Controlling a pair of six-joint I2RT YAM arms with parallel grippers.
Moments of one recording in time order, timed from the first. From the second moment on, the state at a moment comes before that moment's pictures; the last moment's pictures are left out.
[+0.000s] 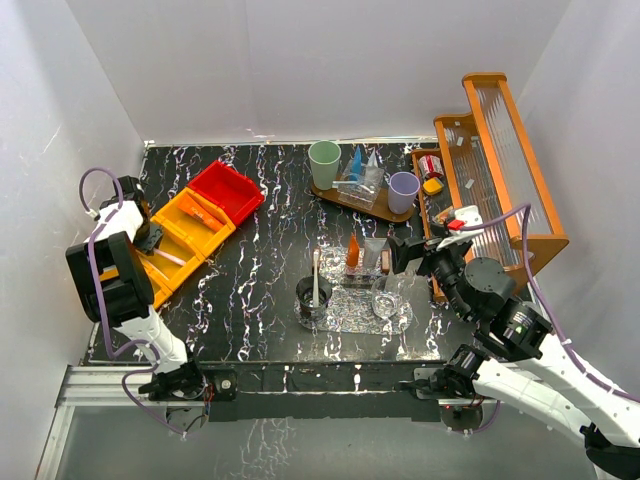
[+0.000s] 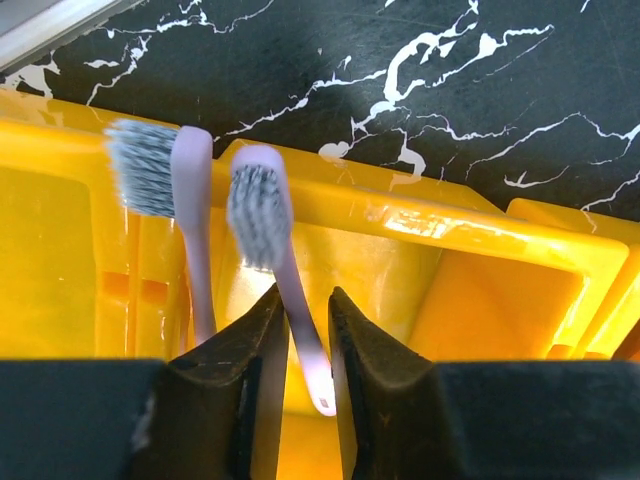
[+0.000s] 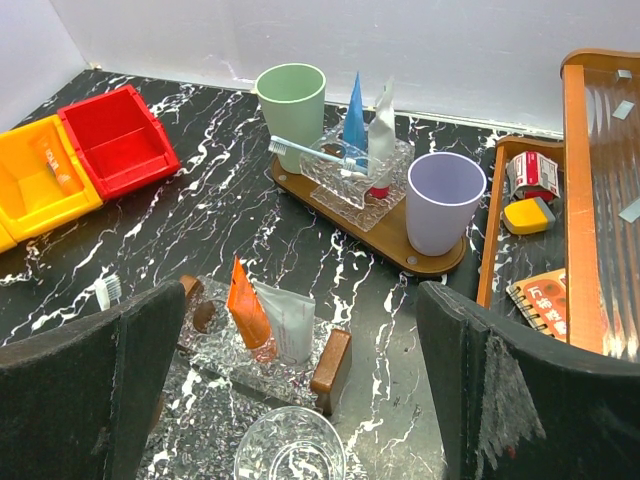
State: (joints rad) left arm 0.34 1.76 1.22 -0.68 -0.31 -0.74; right arm 0.84 0.54 0.73 -0.24 0.52 0.09
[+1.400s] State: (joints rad) left arm -0.34 1.25 1.04 0.56 0.90 -0.66; right arm 0.84 0.51 0.84 -0.18 0.49 0.27
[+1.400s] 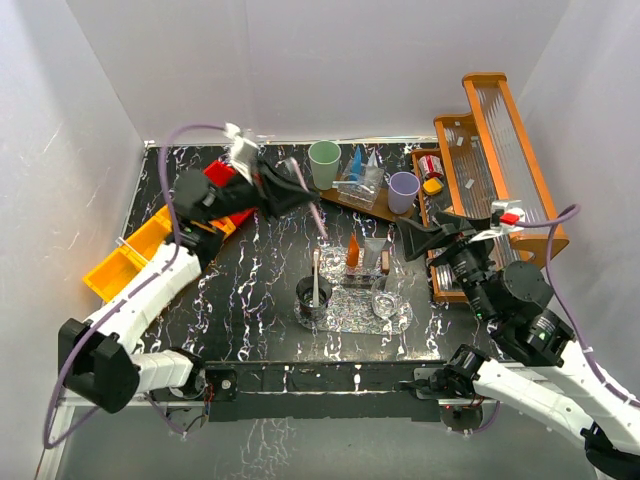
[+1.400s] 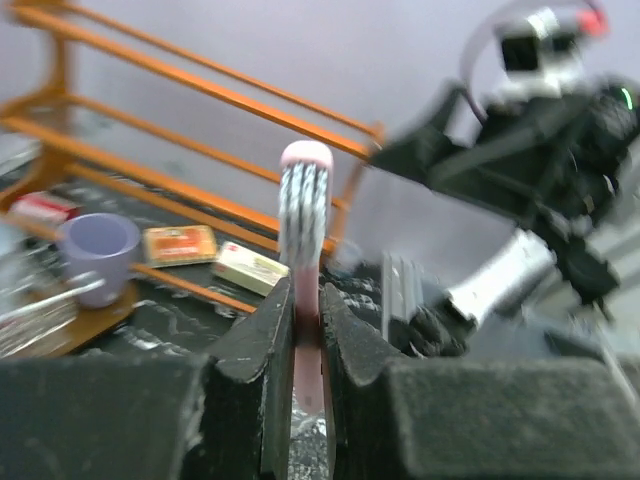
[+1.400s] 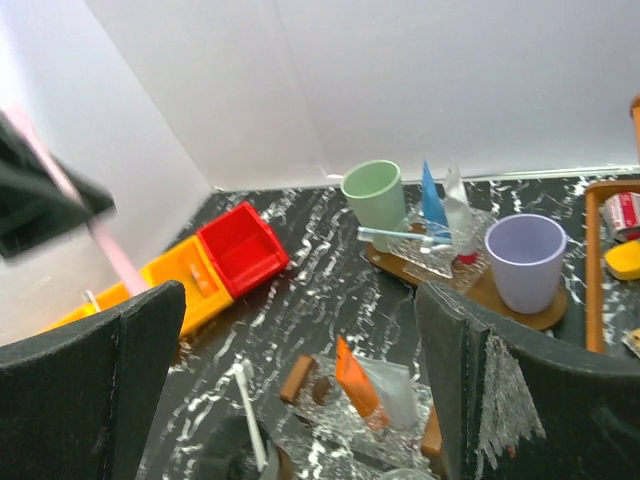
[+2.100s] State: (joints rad) left arm -0.96 1.70 1.05 0.55 0.58 -0.13; right arm 0.84 0.29 0.87 -0.09 0.47 0.37
